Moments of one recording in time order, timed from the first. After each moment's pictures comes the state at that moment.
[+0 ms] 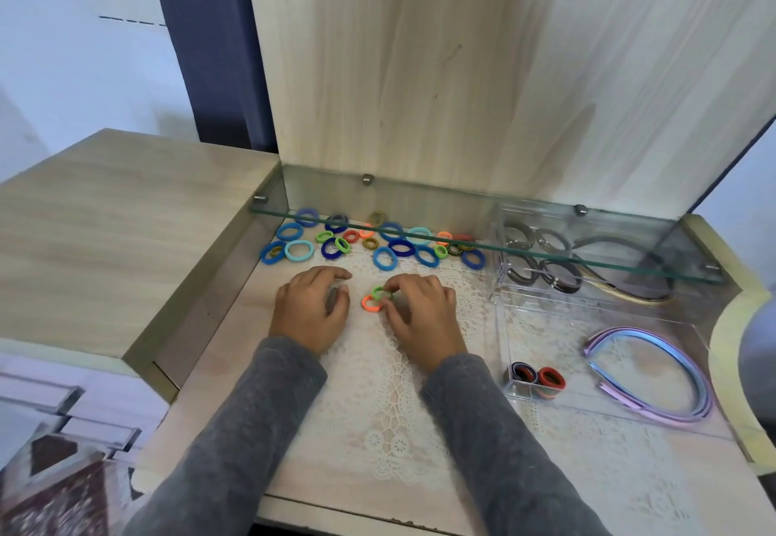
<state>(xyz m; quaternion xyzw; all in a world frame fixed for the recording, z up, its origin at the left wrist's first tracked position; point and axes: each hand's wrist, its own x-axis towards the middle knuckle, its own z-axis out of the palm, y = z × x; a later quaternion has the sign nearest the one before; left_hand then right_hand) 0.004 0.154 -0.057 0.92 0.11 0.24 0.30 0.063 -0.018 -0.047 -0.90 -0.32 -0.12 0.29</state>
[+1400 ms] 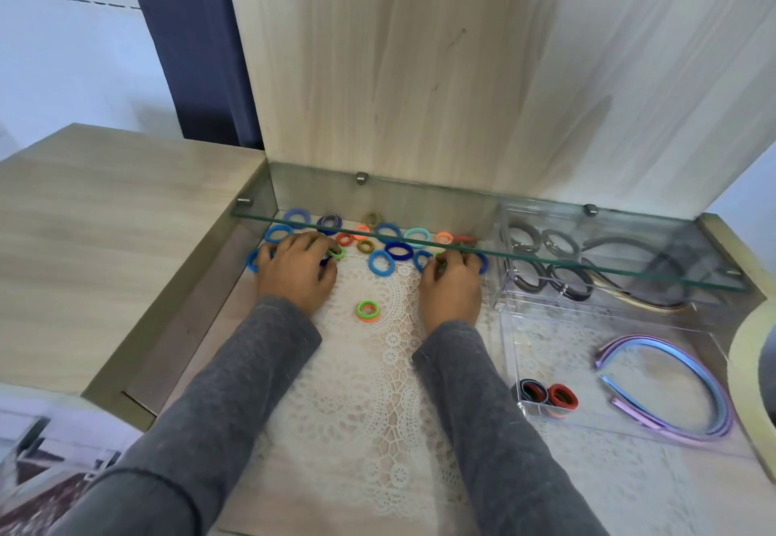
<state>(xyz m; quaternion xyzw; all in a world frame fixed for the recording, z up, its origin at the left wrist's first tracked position) 0.066 0.193 -0.051 0.96 0.15 0.21 0.10 0.120 -0.003 -0.043 -0.93 0.00 -0.13 0.36</state>
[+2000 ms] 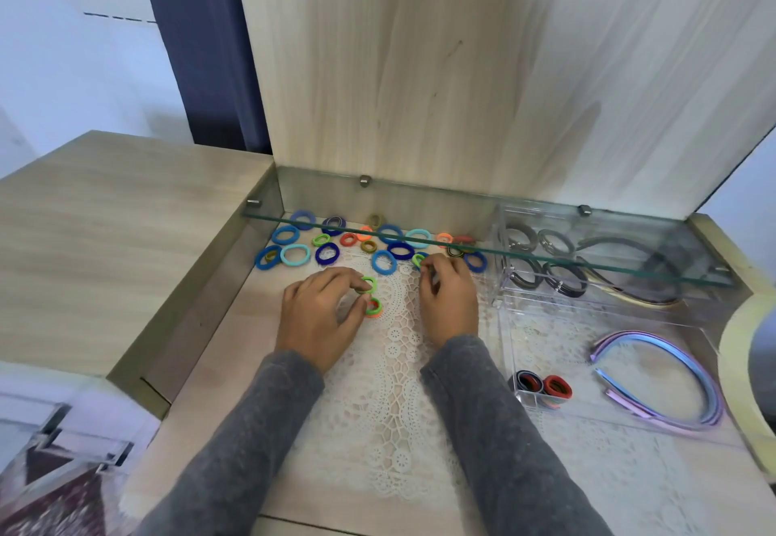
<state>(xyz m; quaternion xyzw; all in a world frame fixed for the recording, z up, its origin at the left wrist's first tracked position) 0.005 0.141 -0.050 0.91 0.05 0.29 0.28 0.103 -0.015 -0.052 -0.88 -0.14 -0.17 0.41</state>
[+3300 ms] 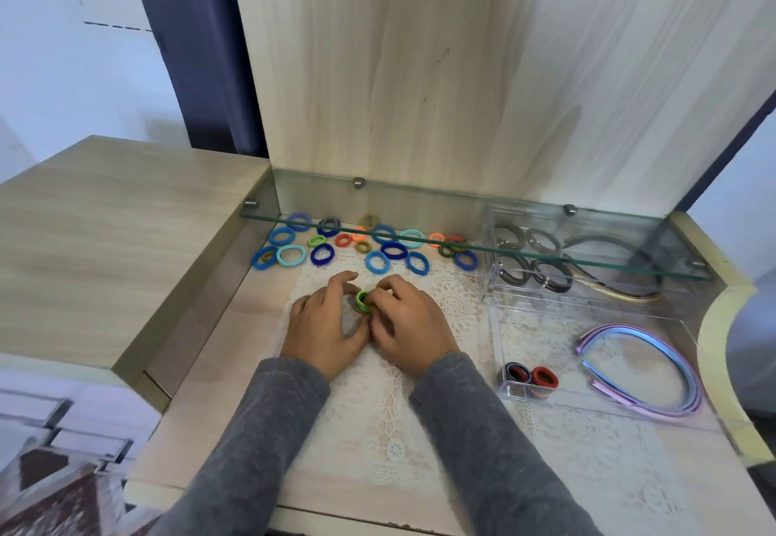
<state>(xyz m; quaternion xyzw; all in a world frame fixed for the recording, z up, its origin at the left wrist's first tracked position) -0.003 0.124 -0.051 0.93 0.11 0.17 0.32 0.059 -0.015 -0.043 -0.87 -0.41 -0.13 0.25</state>
